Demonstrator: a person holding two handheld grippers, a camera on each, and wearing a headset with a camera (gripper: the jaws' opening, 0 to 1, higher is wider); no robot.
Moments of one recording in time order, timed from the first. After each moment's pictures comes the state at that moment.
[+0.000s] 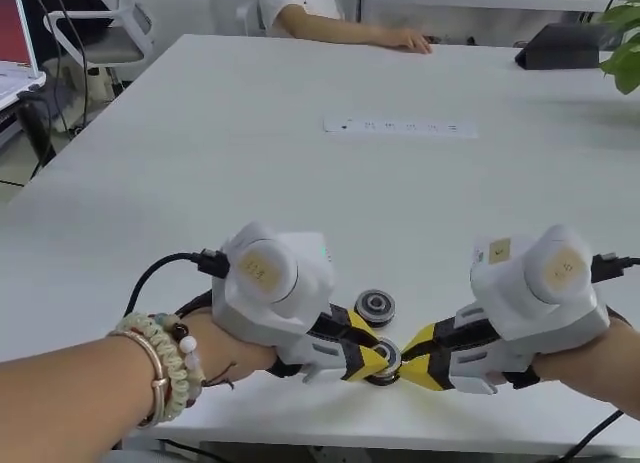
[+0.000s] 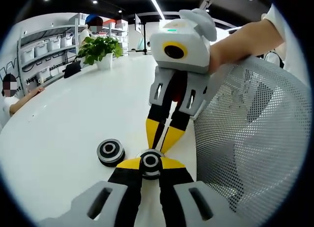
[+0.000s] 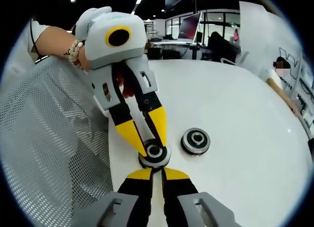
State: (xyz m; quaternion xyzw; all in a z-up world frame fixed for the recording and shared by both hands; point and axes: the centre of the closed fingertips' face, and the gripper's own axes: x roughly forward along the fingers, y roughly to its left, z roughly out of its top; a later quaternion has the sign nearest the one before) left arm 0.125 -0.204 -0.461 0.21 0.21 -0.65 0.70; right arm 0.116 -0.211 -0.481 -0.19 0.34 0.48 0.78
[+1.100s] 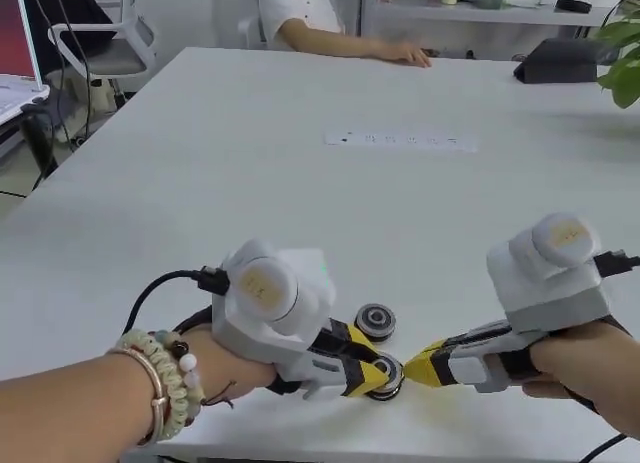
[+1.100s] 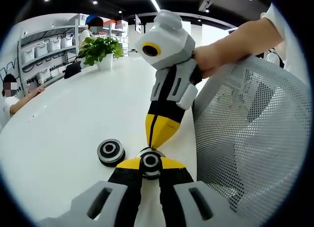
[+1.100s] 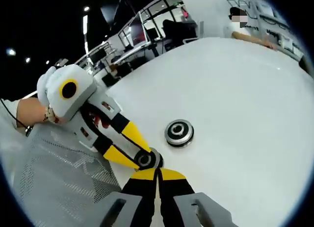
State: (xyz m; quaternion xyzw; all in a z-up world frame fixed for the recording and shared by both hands) left arm 0.125 -0.204 -0.460 0.21 0.21 -0.65 0.70; right arm 0.127 -0.215 -0.468 0.06 0.42 0.39 0.81
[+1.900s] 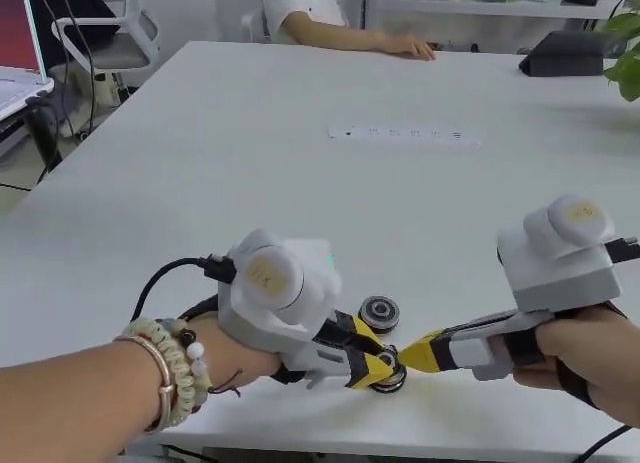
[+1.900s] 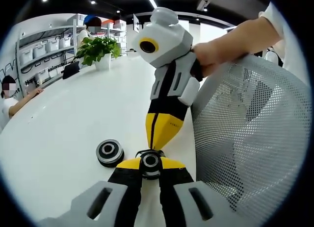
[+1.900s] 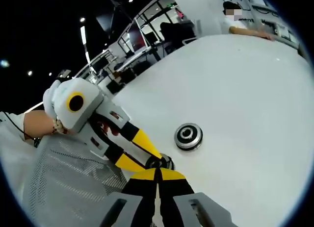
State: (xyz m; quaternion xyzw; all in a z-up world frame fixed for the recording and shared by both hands) left arm 0.123 -0.204 -0.461 0.21 0.21 -0.66 0.69; right arm 0.121 -0.204 -0.458 0.08 0.42 0.41 0.80
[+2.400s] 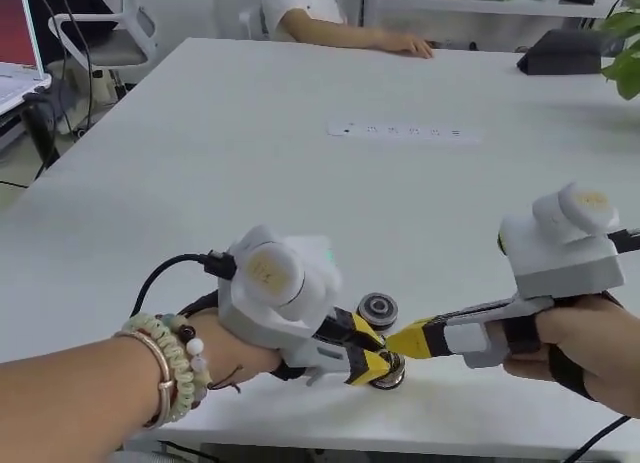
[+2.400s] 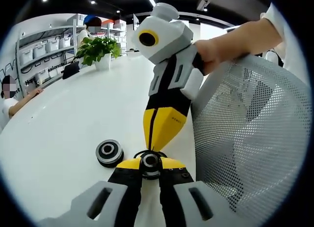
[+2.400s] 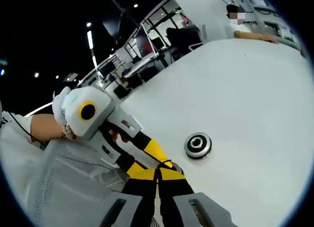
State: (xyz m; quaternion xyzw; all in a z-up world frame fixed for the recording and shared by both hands) left arm 0.123 -0.204 -0.461 0.21 0.21 -0.65 0.69; right arm 0.121 -0.191 -0.443 0.10 0.40 0.43 0.80
